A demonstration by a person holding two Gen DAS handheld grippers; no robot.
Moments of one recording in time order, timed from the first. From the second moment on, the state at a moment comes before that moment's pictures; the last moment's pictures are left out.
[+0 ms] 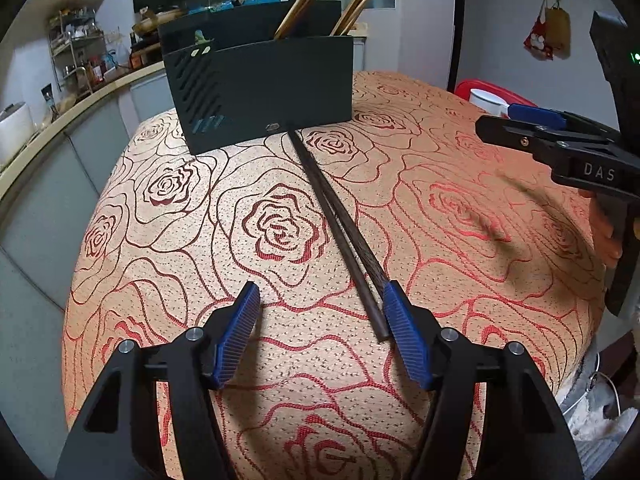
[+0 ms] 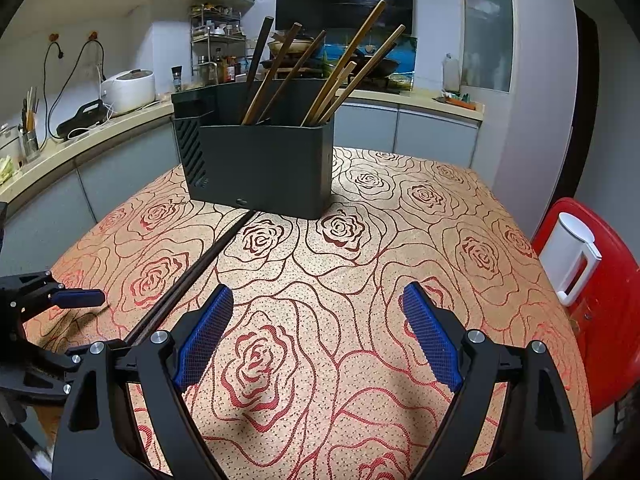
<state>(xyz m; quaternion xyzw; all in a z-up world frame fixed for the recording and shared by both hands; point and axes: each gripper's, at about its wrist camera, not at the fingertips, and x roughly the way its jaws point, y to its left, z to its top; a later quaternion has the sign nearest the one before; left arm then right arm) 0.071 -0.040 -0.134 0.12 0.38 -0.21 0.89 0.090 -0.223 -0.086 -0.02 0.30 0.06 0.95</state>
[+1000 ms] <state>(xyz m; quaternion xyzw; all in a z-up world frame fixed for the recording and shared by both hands) 0.081 -0.003 -0.133 0.08 0.41 -0.18 0.89 0.062 -0.136 -0.117 -0.07 0.35 0.20 0.91</state>
